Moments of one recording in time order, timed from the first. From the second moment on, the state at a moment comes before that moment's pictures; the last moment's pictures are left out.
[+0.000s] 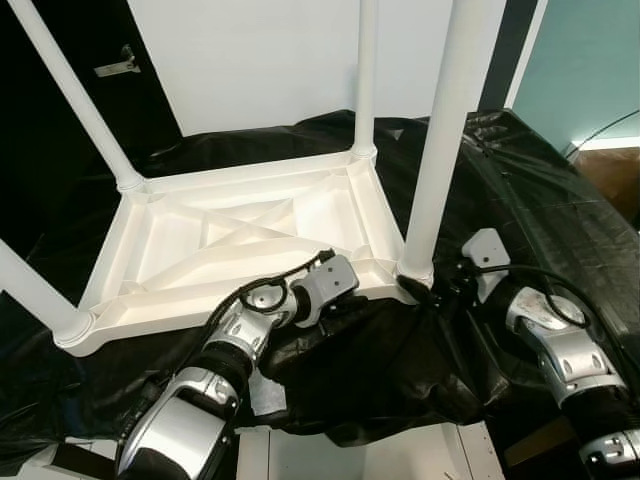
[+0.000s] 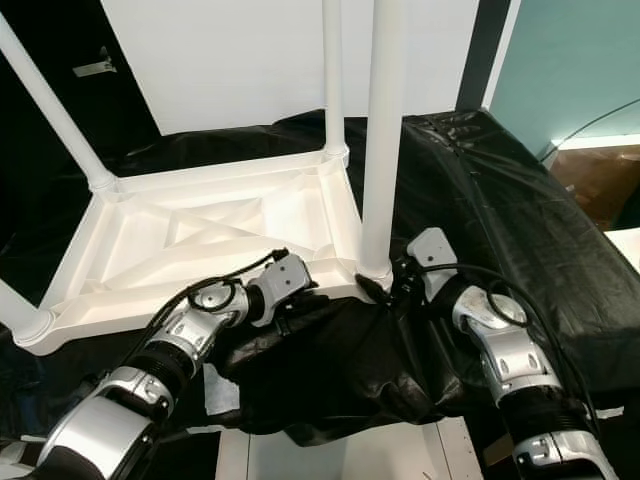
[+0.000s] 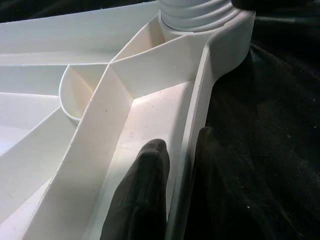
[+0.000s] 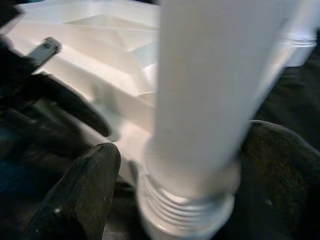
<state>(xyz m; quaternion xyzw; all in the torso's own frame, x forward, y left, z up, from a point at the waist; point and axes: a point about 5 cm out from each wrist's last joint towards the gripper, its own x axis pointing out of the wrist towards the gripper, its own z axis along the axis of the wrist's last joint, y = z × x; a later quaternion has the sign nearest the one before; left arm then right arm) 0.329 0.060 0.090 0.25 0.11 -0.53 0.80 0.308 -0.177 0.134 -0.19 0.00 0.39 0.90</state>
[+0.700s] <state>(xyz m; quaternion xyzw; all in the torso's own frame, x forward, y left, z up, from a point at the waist) 0.314 0.073 0.089 0.26 0.09 -0.53 0.80 0.332 -0.173 0.137 -0.22 0.02 0.45 0.87</state>
